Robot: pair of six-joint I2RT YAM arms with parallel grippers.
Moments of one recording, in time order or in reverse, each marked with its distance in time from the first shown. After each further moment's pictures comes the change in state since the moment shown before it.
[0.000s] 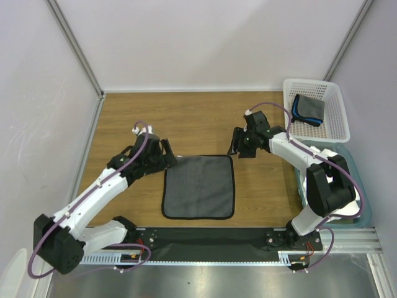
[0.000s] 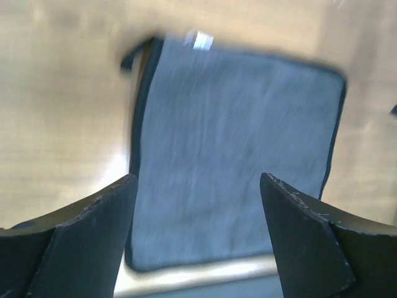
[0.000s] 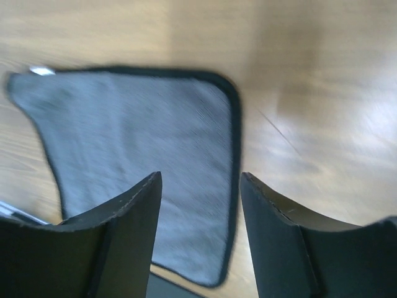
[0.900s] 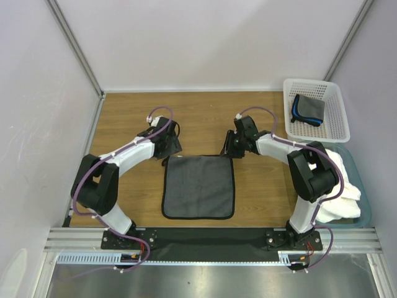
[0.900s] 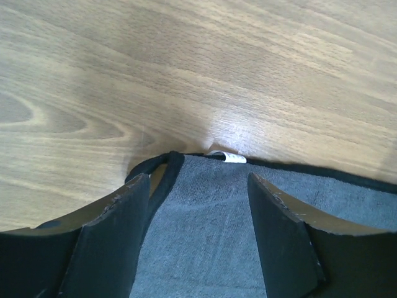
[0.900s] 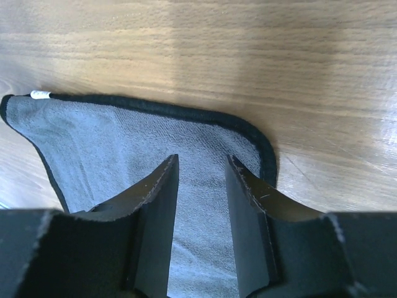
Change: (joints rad) left arm 0.082 0.578 0.212 0.215 -0.124 0.023; right arm 0.052 0.188 -0.021 0.298 0.004 0.092
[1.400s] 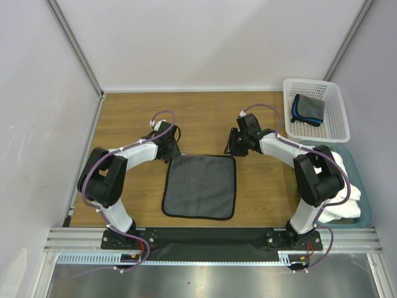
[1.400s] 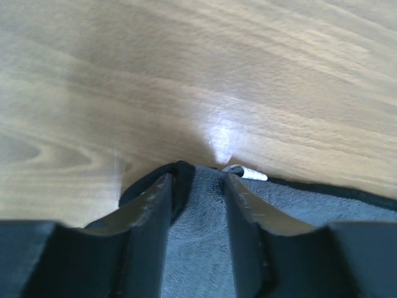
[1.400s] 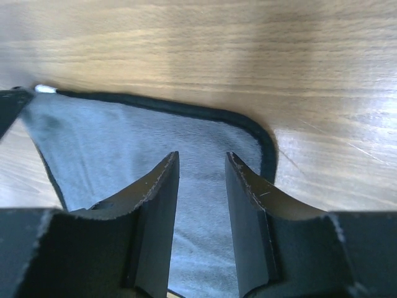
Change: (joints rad) left arm 0.017 0.104 -0.043 0.145 0.069 -0.008; right arm -0.012 -0.051 0.010 -0.071 0.063 0.000
